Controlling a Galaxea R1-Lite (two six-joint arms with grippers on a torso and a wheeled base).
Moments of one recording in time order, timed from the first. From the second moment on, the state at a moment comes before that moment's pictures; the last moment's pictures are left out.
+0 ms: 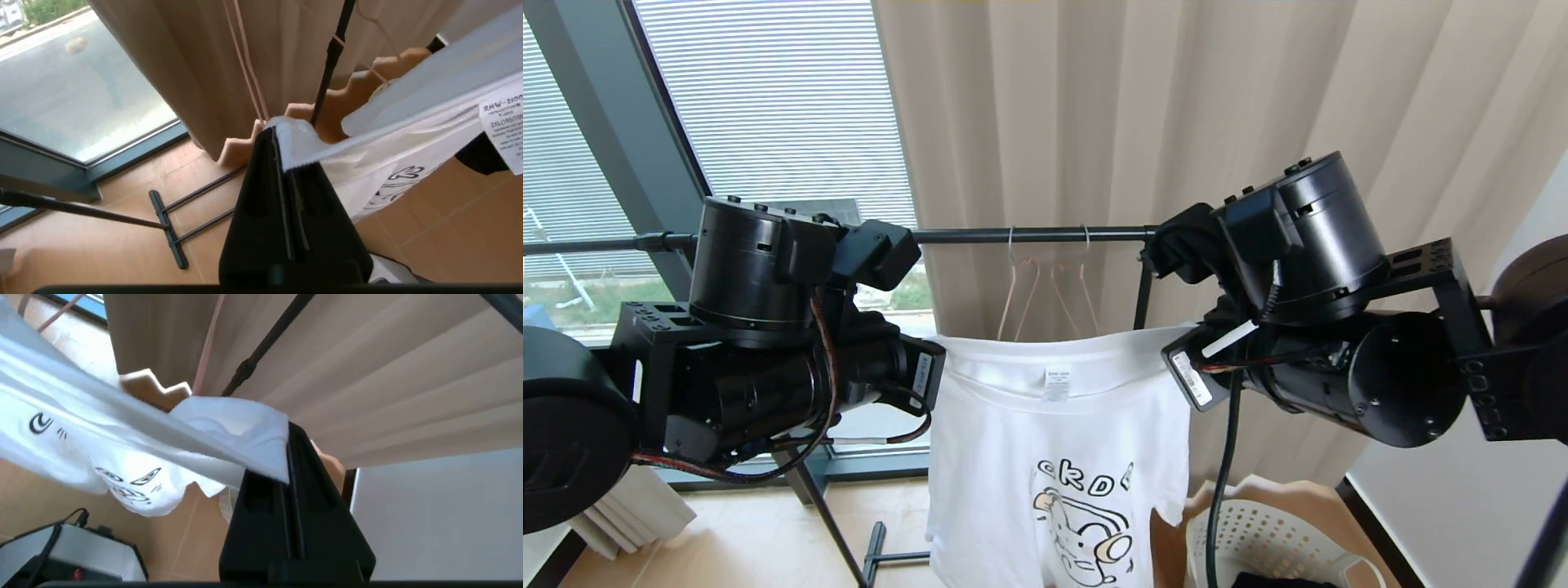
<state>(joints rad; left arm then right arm) -0.57 1.58 -0.93 -0.16 0.16 0.02 0.83 1.72 -1.30 0.28 -0.66 0.01</state>
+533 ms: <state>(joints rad) -0.55 1.66 -1.13 -0.16 0.06 0.03 0.95 1.63 -1.30 0.45 -0.46 0.02</state>
